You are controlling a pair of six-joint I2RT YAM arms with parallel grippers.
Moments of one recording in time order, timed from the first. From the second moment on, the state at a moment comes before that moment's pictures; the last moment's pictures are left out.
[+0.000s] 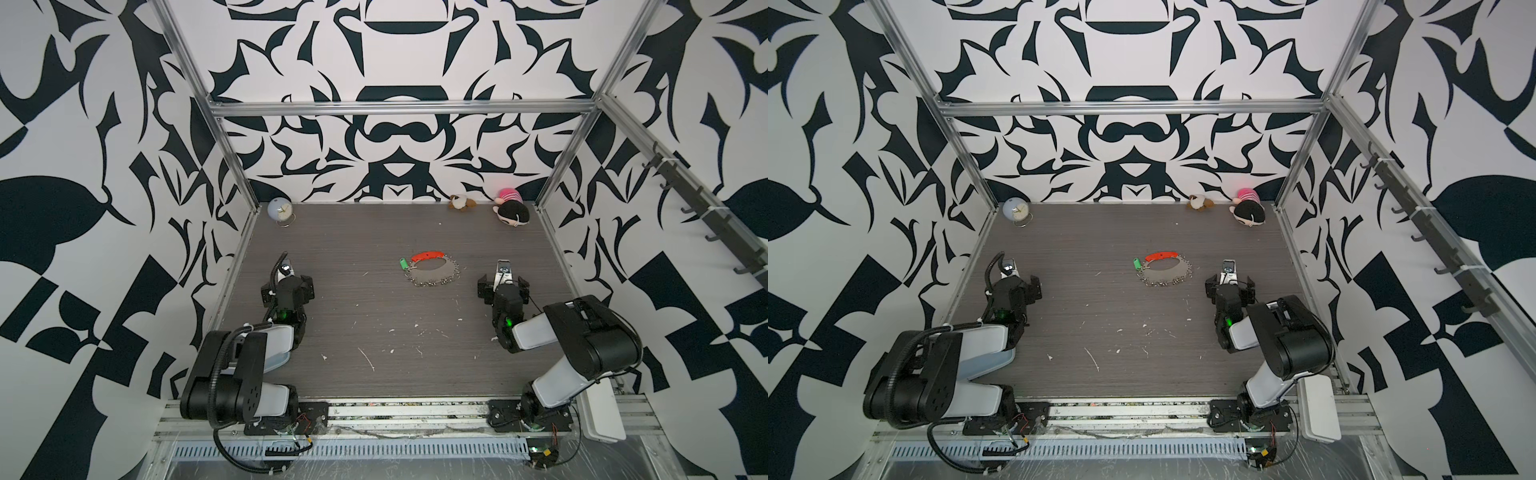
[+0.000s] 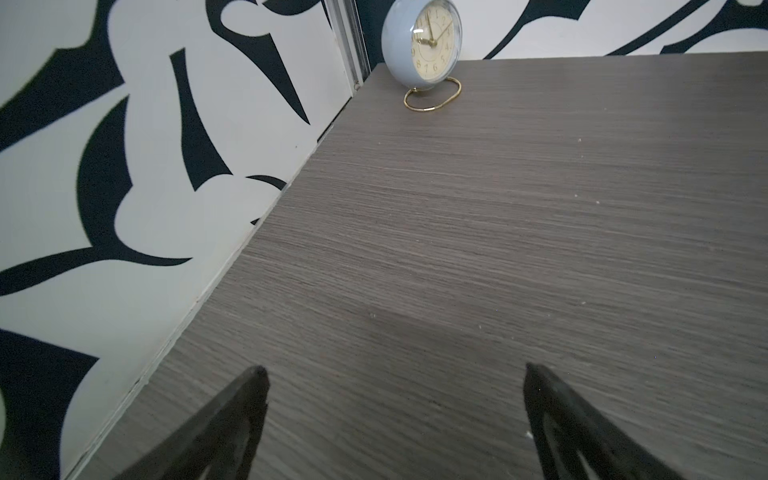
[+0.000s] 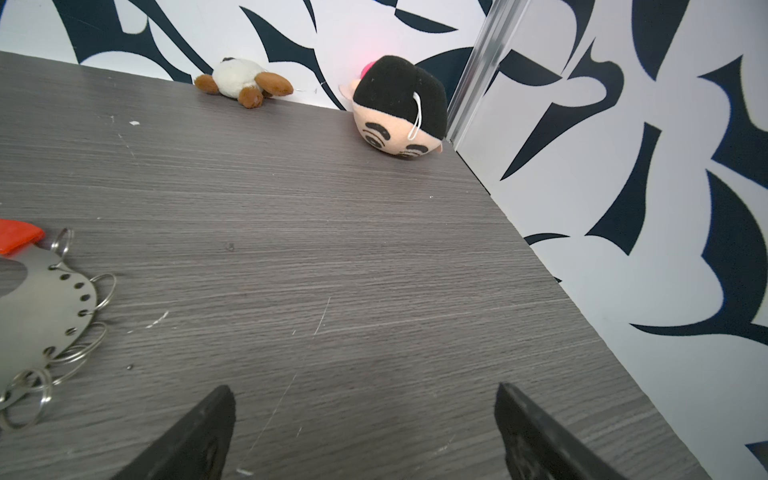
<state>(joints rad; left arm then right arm) -0.10 1.42 0.32 0.67 -0.44 -0.03 0.22 1.62 0.27 1.01 0.51 -0.05</state>
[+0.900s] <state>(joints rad) 0.01 1.56 0.34 0.84 -0.28 -0.11 0.20 1.62 0.30 0.95 0.47 -0.04</state>
